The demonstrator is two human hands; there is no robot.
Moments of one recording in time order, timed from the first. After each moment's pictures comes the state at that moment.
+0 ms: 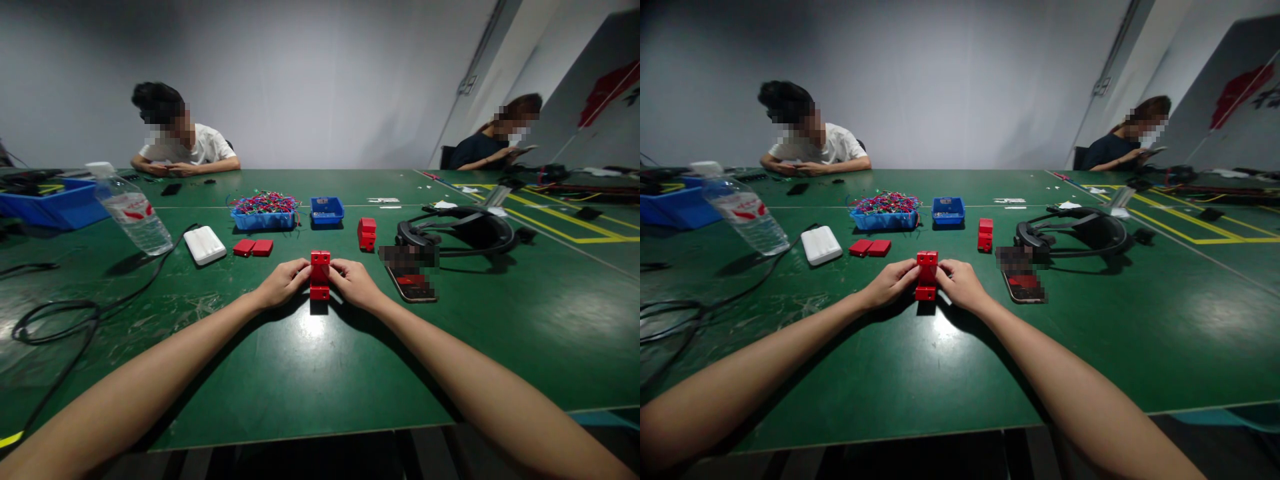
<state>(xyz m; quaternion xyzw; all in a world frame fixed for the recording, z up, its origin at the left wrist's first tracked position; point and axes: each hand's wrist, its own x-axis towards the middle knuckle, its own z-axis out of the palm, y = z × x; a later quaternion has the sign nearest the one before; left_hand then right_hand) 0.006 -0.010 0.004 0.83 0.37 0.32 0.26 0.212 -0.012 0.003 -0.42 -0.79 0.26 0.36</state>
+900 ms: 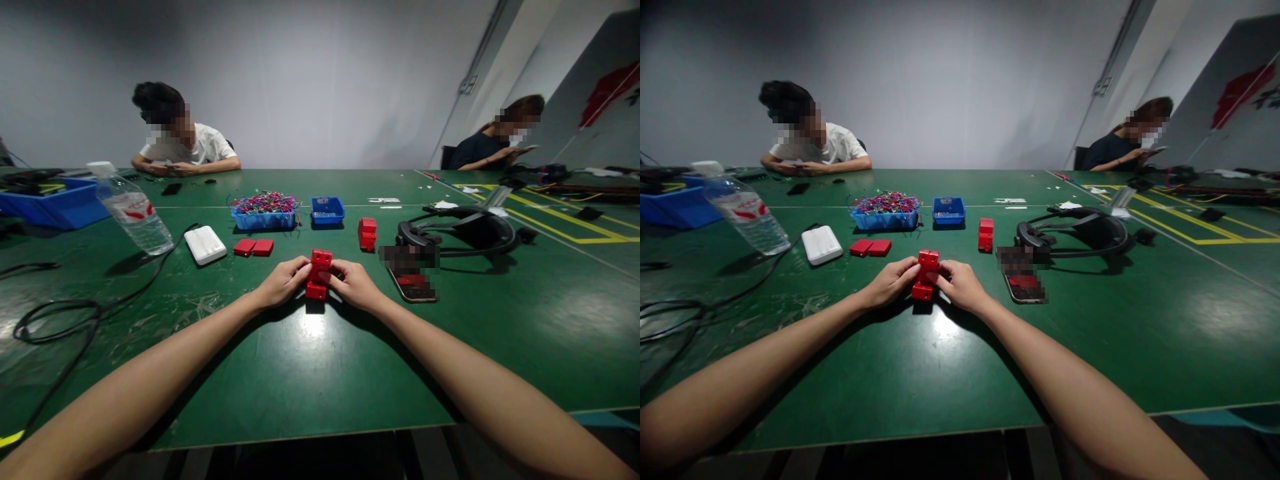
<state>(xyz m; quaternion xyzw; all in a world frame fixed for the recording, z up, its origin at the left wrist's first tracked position) 0.005 -0.008 0.001 0.82 0.39 0.32 0.27 0.212 -0.011 -0.002 -0.39 -0.79 0.29 0.37</state>
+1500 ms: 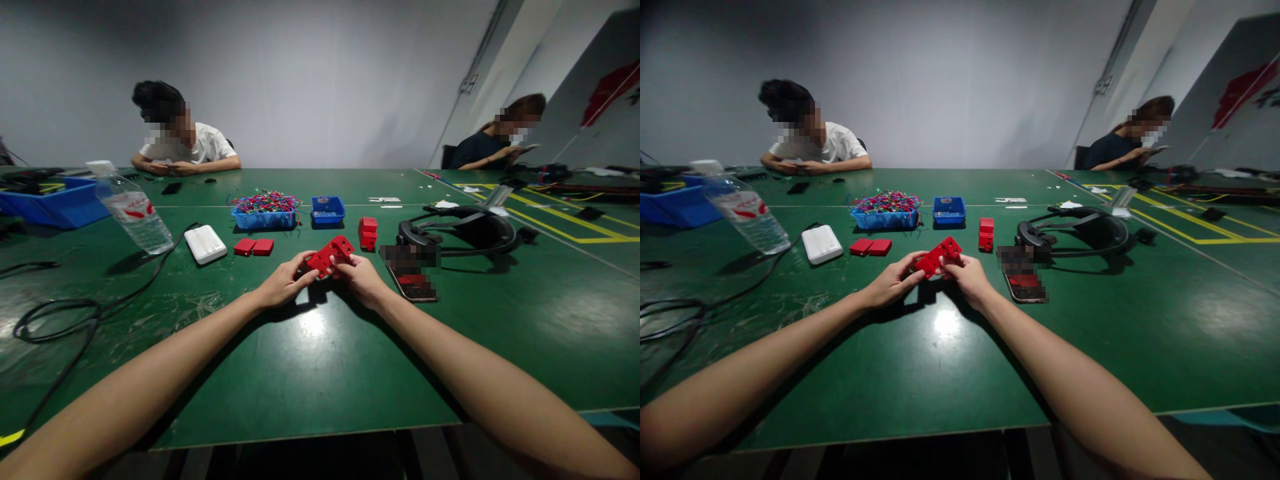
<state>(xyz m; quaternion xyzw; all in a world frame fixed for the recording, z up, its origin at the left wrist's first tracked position) 0.005 -0.010 0.003 0.81 0.40 0.31 0.29 0.207 0.000 -0.007 -0.40 -0.46 0.61 0.51</state>
